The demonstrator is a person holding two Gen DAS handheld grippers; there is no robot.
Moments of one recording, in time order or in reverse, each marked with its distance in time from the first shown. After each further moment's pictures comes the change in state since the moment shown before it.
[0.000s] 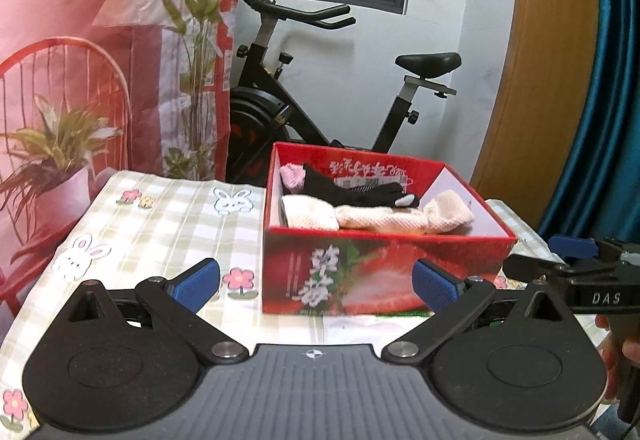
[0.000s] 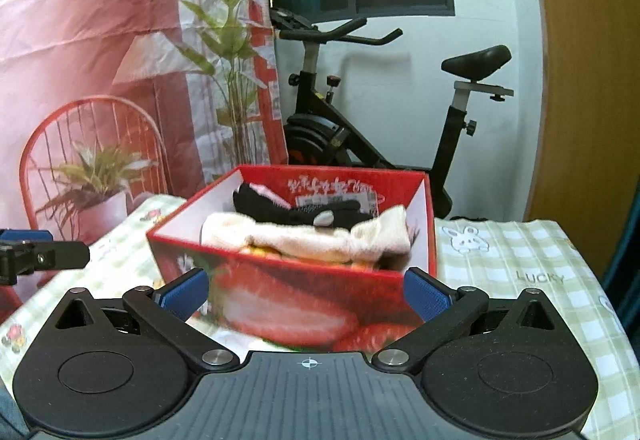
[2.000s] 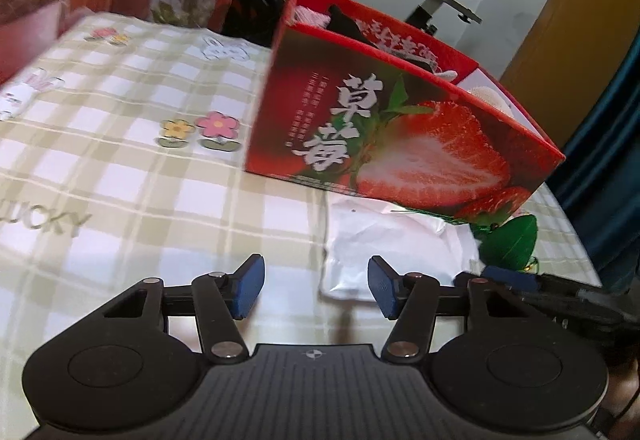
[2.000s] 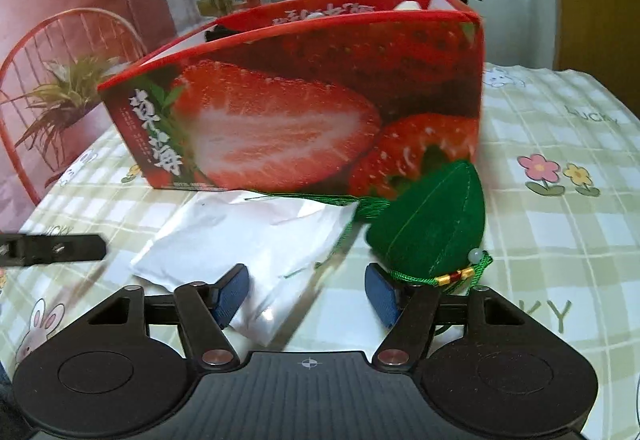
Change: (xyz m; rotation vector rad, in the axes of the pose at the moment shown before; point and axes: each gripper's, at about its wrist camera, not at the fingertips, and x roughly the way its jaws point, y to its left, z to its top) left arm 0.099 0.027 -0.069 -0.197 0.299 -0.116; right arm 0.086 -0.014 -0.096 0.132 0.293 0.081
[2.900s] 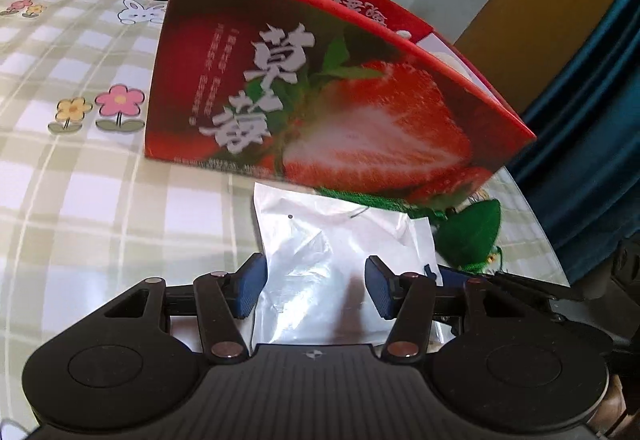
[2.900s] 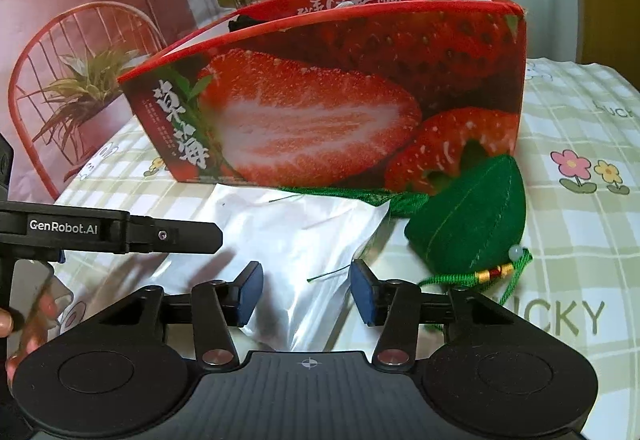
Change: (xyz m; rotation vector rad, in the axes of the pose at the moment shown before) left arm 0.054 -0.022 0.004 0.028 0.095 -0.185; right arm 0.003 0.008 0.000 0.008 0.031 0.053
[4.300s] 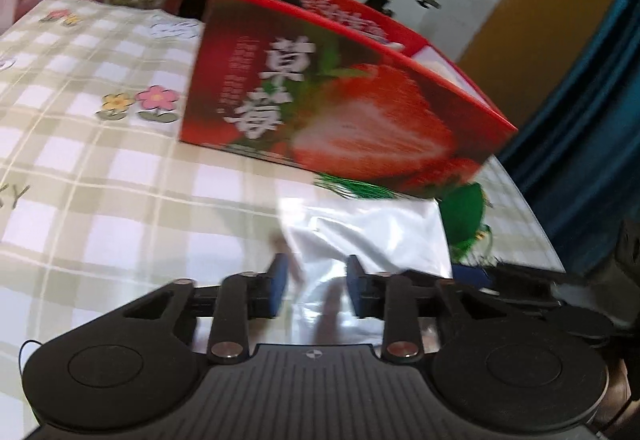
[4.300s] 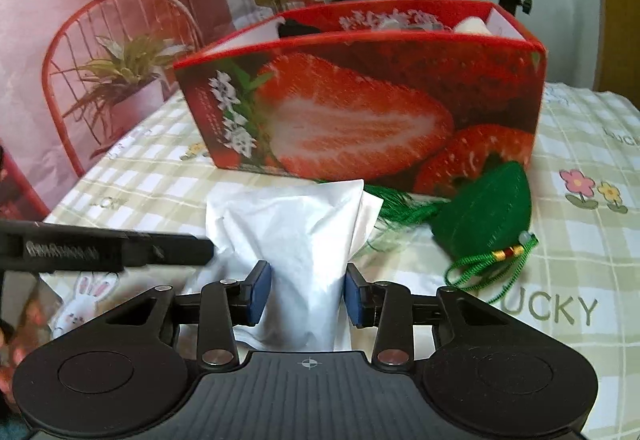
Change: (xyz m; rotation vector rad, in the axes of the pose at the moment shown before) left arm -0.037 -0.003 -0.031 -0.025 -0.062 0.062; right arm -0.021 0.016 -0.009 -0.077 0.003 0.019
